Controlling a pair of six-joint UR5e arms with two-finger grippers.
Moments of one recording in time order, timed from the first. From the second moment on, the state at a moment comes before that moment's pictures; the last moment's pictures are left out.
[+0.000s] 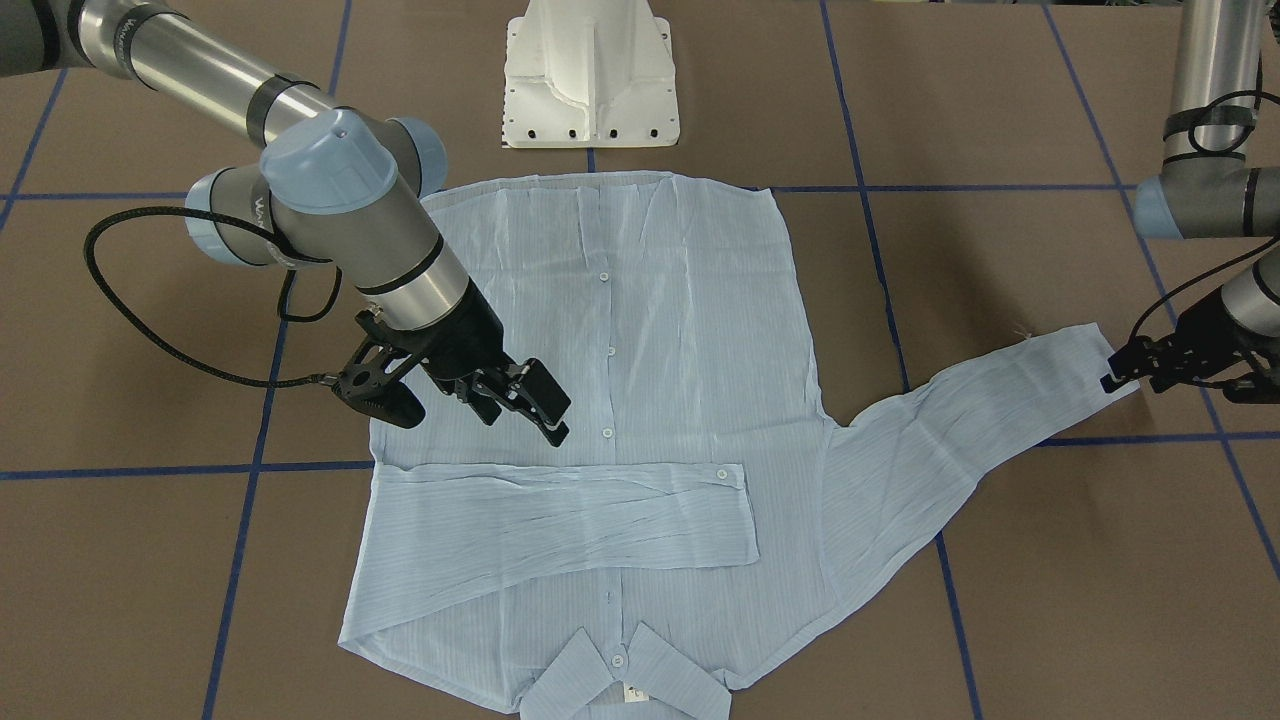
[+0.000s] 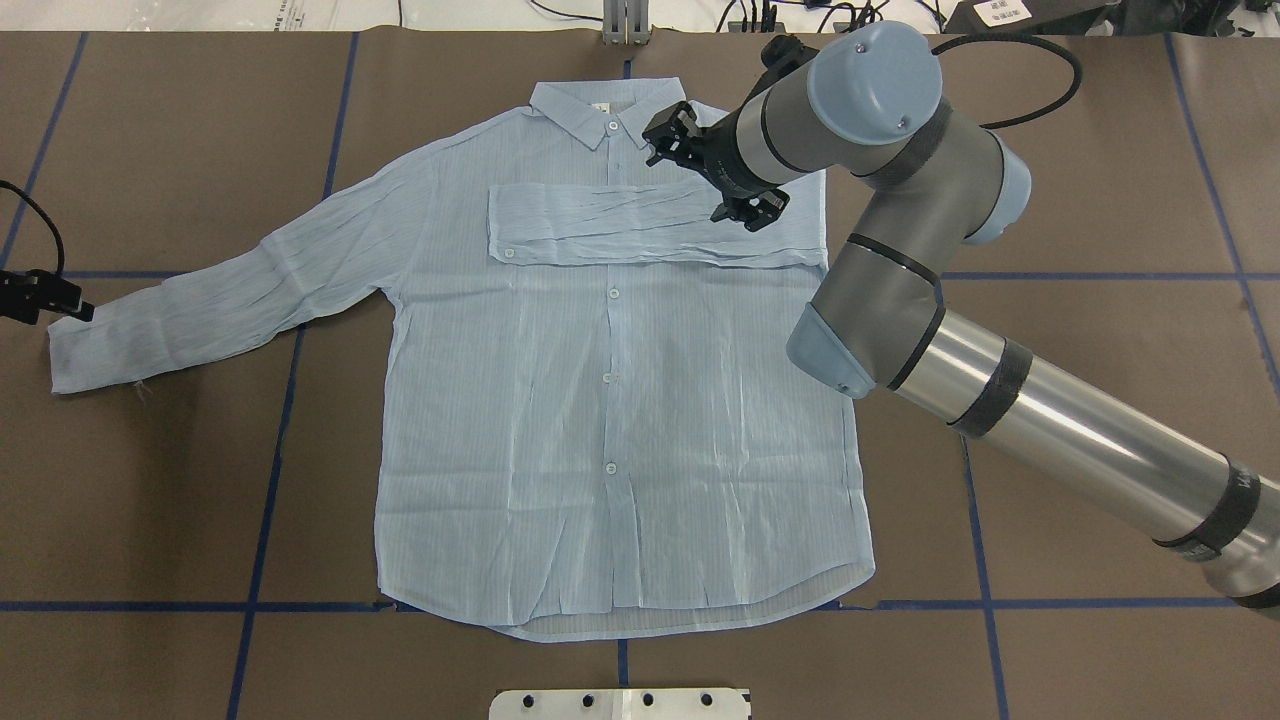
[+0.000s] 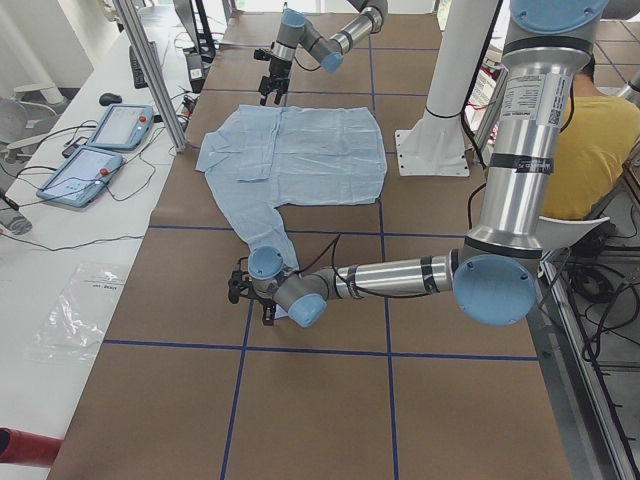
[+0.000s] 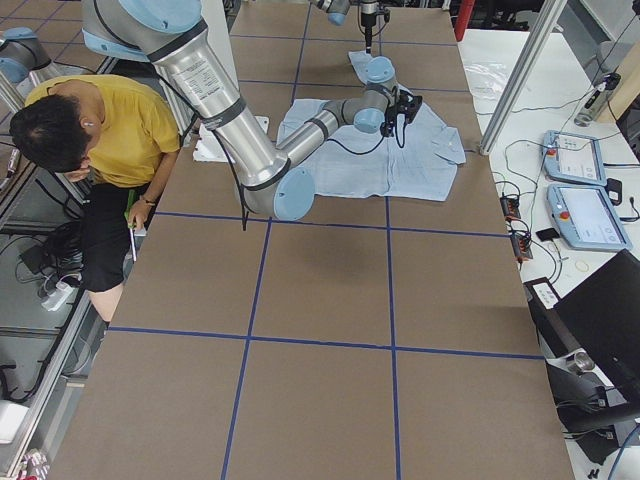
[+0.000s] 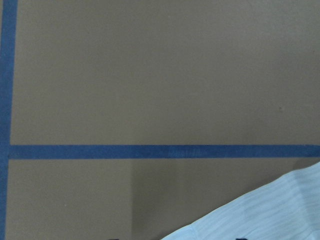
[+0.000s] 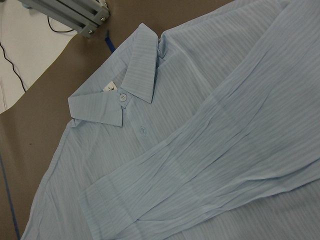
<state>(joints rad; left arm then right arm) -1.14 -1.69 -1.22 -2.40 -2.31 -0.71 0.75 -0.84 1.45 -1.01 1.91 1.76</state>
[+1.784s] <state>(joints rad) -1.11 -1.89 -1.37 -2.38 -2.39 -1.14 0.83 -0.93 1.49 -1.00 1.97 1.67</state>
